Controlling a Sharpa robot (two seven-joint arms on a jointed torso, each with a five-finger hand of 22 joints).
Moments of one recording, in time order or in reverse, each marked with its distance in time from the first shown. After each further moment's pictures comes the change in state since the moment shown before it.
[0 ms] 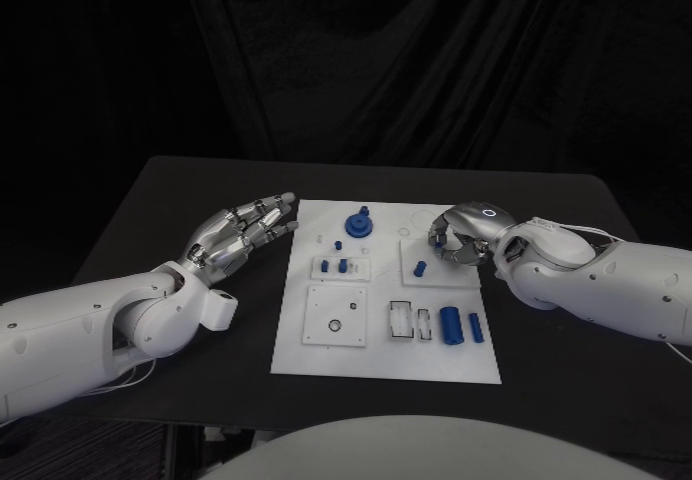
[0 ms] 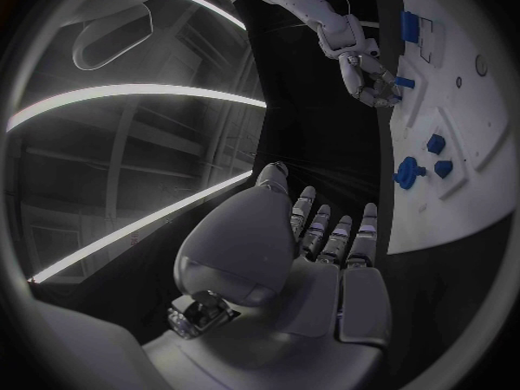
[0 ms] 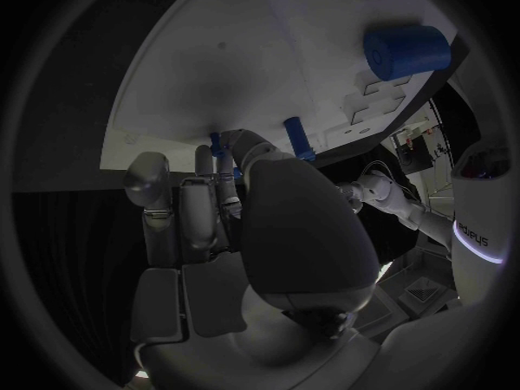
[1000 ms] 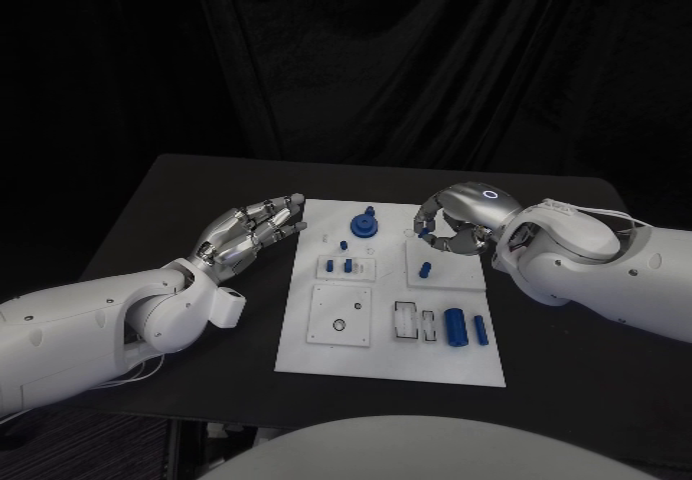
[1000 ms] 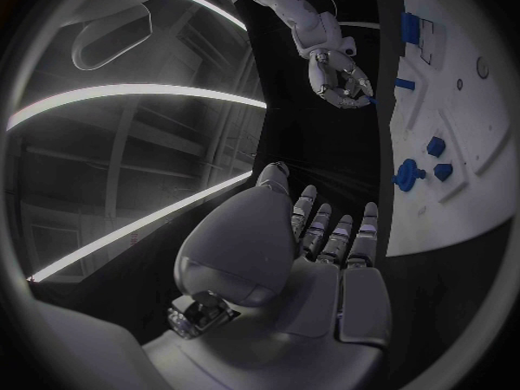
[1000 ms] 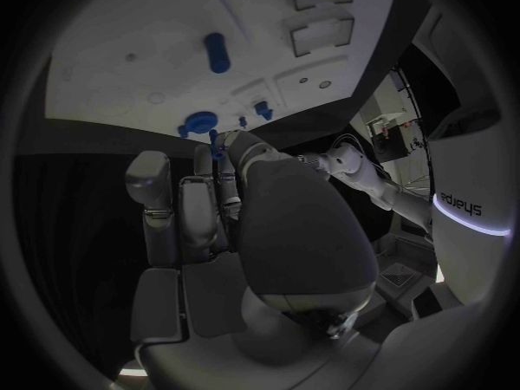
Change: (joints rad) left arm -0.005 0.011 0.000 -0.007 0.001 0.003 0.000; left_hand 0.008 0.000 0.003 -0.003 0.012 0.019 0.019 0.000 0.002 0.010 0.010 0.008 0.002 0.007 0.007 0.007 0.002 0.000 0.003 0.003 0.004 0.000; right arm 0.109 -0.062 0.001 0.271 0.000 0.025 -0.024; right_hand 0.020 0.003 0.018 -0.023 0.005 -0.025 0.007 0.001 0.000 0.007 0.007 -0.008 -0.015 -0.012 -0.004 -0.015 -0.030 0.000 -0.011 -0.003 -0.016 0.000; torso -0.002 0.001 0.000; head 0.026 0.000
